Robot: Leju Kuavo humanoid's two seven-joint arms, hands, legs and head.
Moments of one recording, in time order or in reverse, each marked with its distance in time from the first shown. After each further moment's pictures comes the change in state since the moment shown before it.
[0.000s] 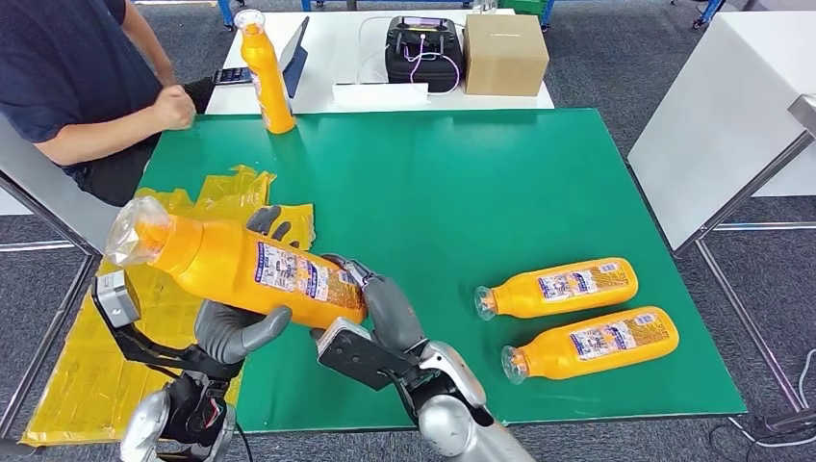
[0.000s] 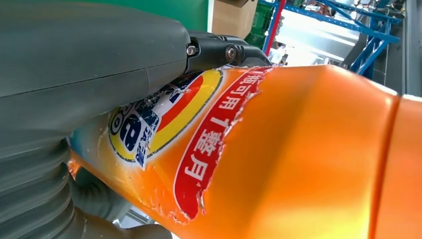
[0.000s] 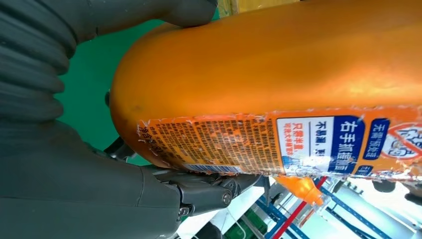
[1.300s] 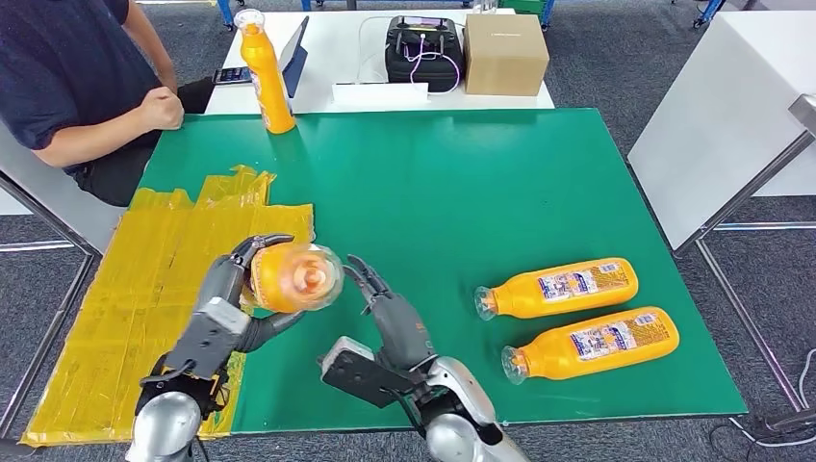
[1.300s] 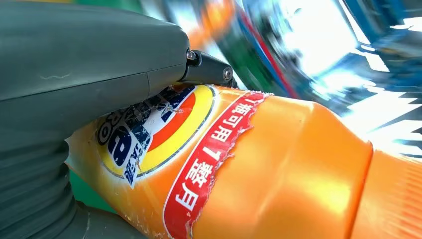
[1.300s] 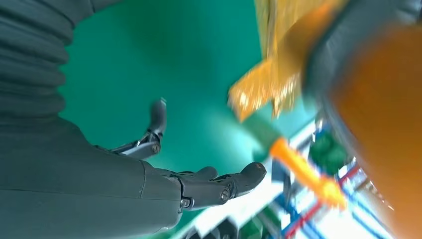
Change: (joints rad) left arm -0.013 0.015 0.049 -0.017 -1.150 0.309 -0.129; right arm 0.091 -0.049 -0.033 -0.083 0.123 -0.037 0.036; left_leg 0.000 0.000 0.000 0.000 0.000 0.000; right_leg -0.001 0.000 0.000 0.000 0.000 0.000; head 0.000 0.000
